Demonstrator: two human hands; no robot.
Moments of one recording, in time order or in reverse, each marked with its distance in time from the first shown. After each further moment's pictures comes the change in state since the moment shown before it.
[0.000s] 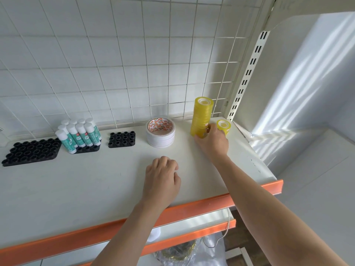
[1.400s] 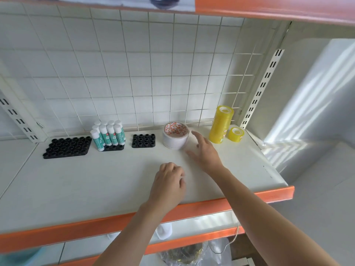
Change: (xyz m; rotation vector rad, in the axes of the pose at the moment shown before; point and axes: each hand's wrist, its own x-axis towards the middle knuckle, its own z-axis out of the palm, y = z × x) left_hand -0.016 -0.015 -0.048 -0.169 -0.218 -0.097; right_hand -0.059 -0.046 0.010 0.120 -0.260 -0.392
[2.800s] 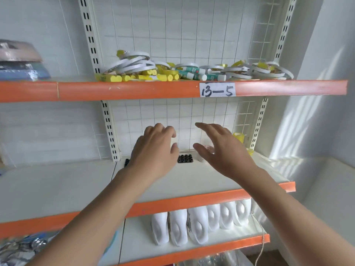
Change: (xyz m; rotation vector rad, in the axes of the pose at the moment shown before) left_hand -0.155 0.032 -0.331 0.314 0.235 0.072; right_hand -0.209 -0.288 -0.107 -0.279 0.328 -0.416
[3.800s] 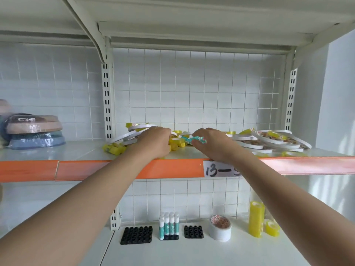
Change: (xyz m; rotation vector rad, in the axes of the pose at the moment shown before) left_hand 0.197 -0.023 -0.078 0.276 0.025 -0.027; right_hand 0.215 0.025 -0.058 0.013 -0.117 -0.020
